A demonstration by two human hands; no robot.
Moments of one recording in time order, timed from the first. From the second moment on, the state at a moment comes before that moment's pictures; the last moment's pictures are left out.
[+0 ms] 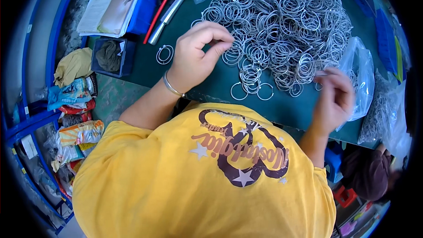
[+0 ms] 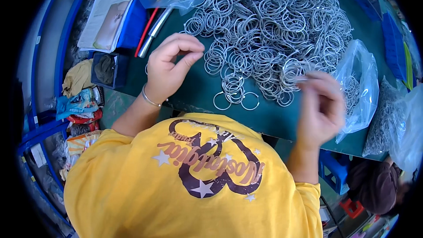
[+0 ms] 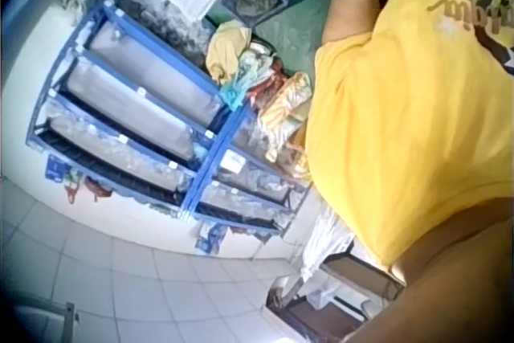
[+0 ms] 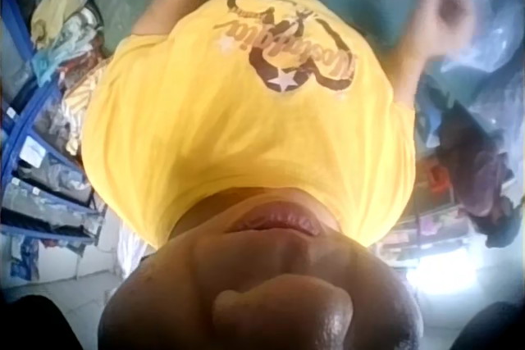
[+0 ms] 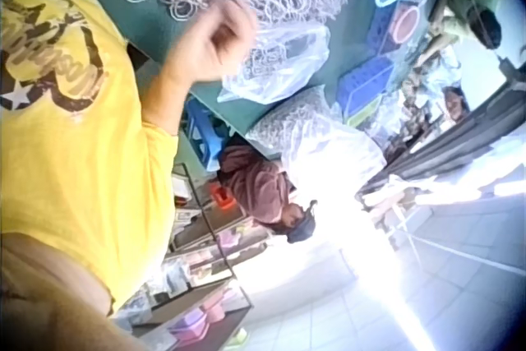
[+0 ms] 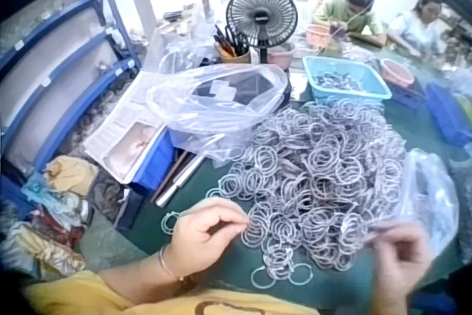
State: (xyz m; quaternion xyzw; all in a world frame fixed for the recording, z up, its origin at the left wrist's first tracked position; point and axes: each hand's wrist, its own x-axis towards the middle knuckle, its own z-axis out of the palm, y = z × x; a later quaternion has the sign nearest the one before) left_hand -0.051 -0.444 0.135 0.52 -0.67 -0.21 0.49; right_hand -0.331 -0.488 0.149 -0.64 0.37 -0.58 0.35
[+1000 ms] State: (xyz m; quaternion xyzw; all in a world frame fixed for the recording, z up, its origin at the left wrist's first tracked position) left_hand -0.065 -0.432 0.153 0.54 -0.47 -0.54 0.44; right_hand -0.268 -0.488 0.143 -0.82 0.25 -0.47 0.22
